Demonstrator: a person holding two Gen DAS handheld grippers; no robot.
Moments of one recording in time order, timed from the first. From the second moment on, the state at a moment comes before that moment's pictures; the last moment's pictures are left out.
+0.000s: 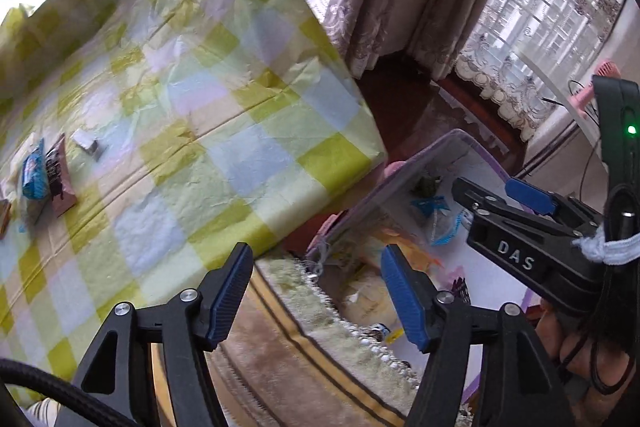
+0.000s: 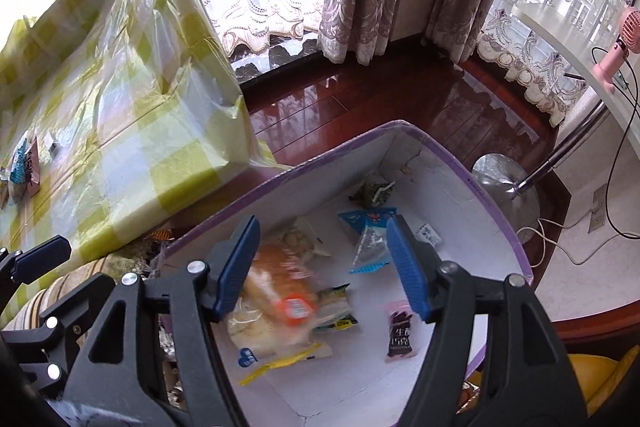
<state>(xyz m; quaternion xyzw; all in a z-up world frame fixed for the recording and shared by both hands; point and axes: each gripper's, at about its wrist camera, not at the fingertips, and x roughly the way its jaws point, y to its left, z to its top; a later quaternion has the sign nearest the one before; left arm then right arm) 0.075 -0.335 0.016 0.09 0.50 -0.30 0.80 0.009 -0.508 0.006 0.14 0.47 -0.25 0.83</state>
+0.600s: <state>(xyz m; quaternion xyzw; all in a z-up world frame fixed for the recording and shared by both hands) 0.122 -0.138 0.025 -0.01 0.47 0.00 0.88 0.075 -0.389 0.033 0.10 0.46 -0.10 0.88</state>
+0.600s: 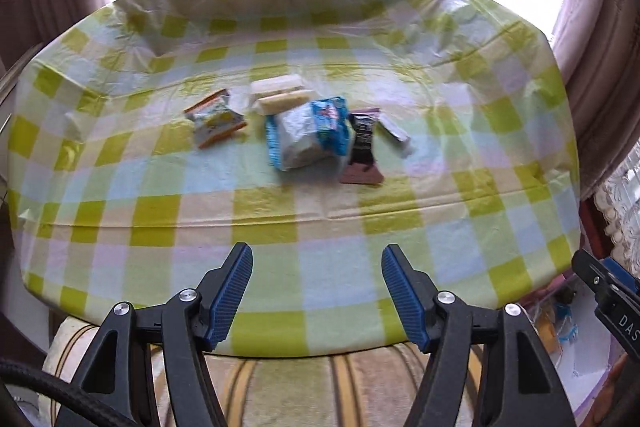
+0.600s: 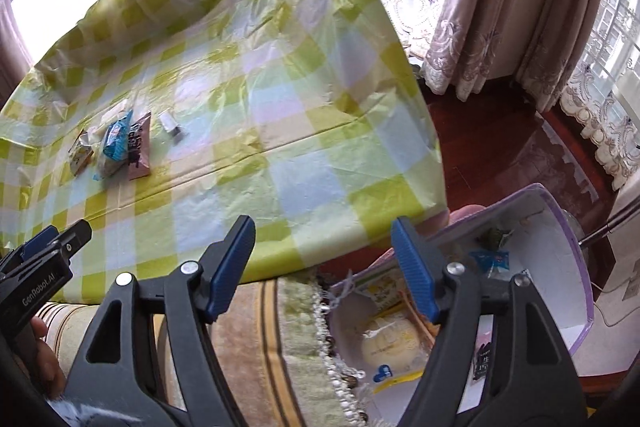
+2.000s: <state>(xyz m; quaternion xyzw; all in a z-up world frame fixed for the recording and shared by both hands) 0.166 -0.024 -0.003 -0.01 0.47 0.12 0.87 0.164 -0.254 0.017 0.06 0.47 0.00 0.88</state>
